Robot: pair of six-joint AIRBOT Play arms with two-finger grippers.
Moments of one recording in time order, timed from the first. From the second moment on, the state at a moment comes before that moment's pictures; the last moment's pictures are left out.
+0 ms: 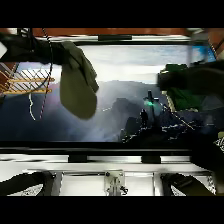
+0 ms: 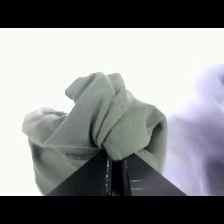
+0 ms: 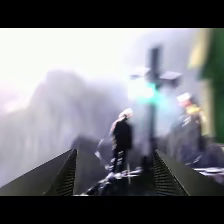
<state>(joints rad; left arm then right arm) -0.46 -1.28 1.82 1.49 -1.24 -1.56 0.39 -1.01 1.52 1.34 -1.37 -1.23</state>
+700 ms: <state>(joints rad) -0.69 -1.25 1.43 1.52 -1.25 -1.75 0.39 -0.84 1.33 1.39 -1.51 -1.21</state>
